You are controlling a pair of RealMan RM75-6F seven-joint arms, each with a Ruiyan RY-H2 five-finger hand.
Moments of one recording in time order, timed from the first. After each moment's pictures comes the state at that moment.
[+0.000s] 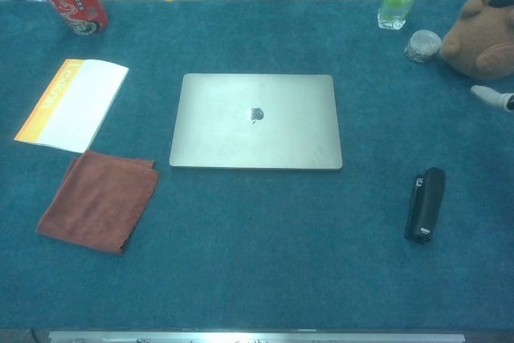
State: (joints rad) left arm 0.00 -0.97 -0.03 -1.80 1.46 1.53 -0.05; right arm 0.21 -1.18 0.11 -1.99 -1.37 1.34 -0.22
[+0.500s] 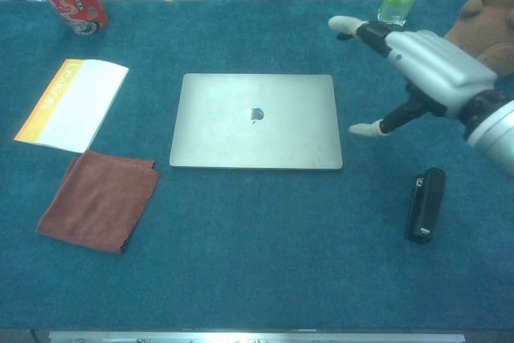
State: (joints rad) left arm 0.00 -0.96 -0.03 -1.79 1.46 1.52 -0.06; right arm 0.43 -1.38 0.14 -2.00 -1.29 1.10 -0.44
